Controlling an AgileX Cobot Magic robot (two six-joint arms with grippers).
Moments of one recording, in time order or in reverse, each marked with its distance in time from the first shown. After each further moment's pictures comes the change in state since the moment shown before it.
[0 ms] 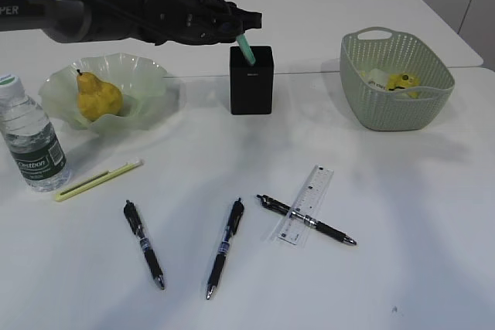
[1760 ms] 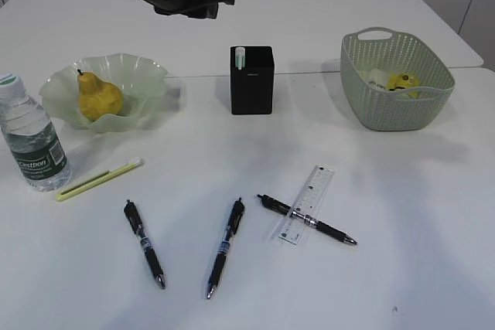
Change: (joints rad) left arm 0.000 -0.189 0.000 0.121 0.397 0.000; right arm 0.000 0.000 0.000 0.000 0.004 0.000
